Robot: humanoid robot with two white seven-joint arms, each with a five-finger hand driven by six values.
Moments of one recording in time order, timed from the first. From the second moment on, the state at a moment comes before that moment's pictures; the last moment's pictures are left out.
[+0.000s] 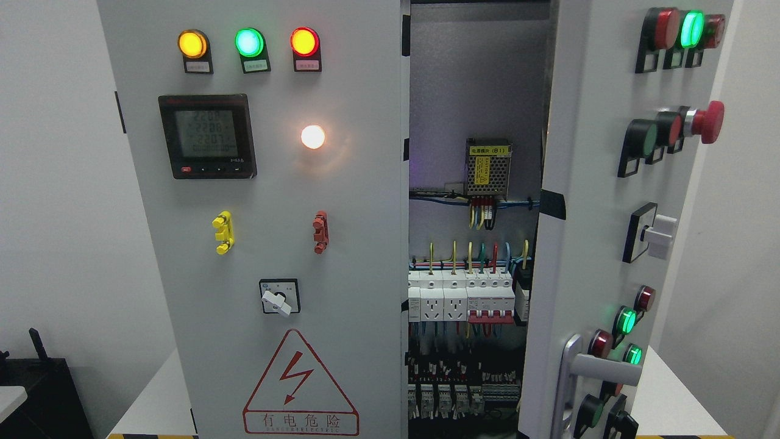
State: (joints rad) left arm 0.38 1.00 -0.05 -1.70 1.12 -0.18 -0.26; right arm 0.17 0.12 0.14 -0.12 -0.05 -0.06 0.04
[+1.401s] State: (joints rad) left arm -0.04 1.19 -0.10 -1.82 1.30 -0.17 -0.50; right arm 0.17 0.12 0.14 -0.12 -0.05 -0.06 0.04
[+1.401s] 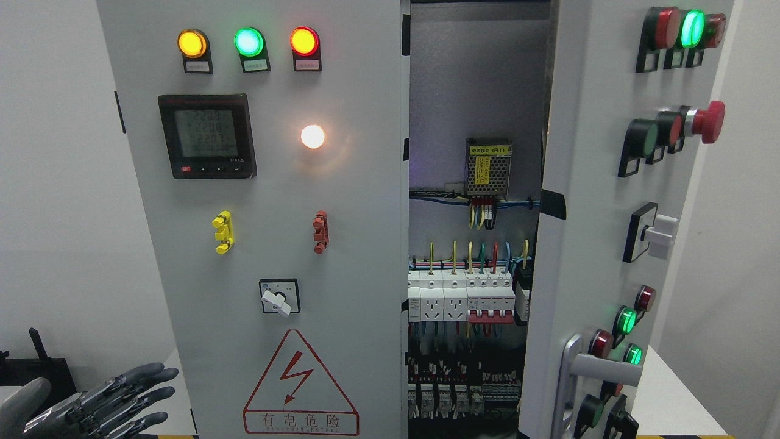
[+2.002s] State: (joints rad) left arm -0.58 1.18 -0.42 -1.80 1.40 0.11 -0.50; right arm 0.17 0.12 0.14 -0.12 -0.05 -0.06 0.04
